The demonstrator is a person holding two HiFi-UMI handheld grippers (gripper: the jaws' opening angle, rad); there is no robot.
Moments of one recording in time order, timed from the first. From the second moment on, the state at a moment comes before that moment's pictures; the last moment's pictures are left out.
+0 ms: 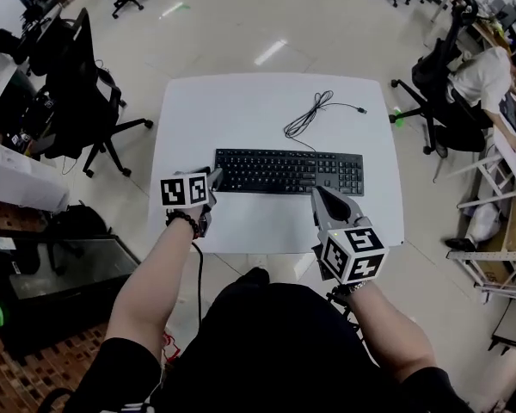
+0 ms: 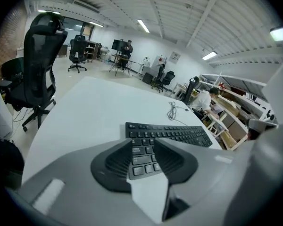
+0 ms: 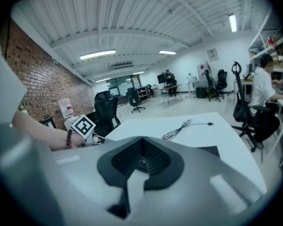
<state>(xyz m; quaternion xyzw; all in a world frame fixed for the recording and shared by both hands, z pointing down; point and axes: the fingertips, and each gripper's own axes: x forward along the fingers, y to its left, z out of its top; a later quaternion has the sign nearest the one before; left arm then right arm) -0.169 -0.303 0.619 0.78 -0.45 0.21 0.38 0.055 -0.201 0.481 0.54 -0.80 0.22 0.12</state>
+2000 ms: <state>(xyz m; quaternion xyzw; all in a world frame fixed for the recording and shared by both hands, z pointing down) -0.146 -0.293 0.568 0.78 -0.38 0.19 0.46 0.111 -0.221 0.644 0.50 -0.59 0.62 -0.15</state>
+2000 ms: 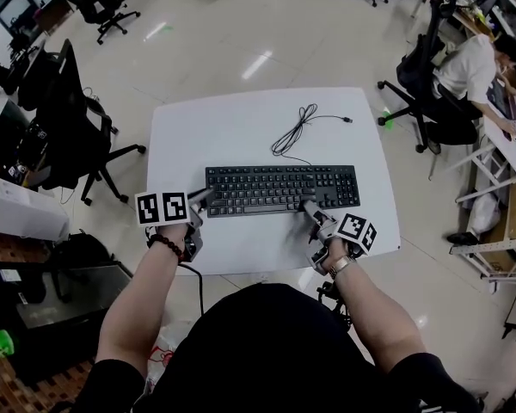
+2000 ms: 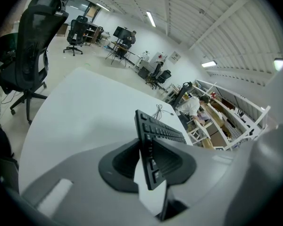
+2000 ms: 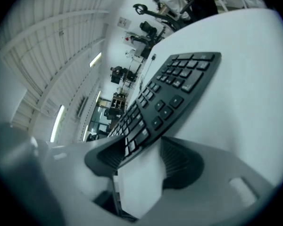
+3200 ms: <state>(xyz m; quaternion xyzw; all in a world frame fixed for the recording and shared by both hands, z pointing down) -0.142 -0.300 0.530 0.80 -0.36 0.09 0.46 0.136 -0.260 0.559 0.51 -0.64 0.51 -0.27</state>
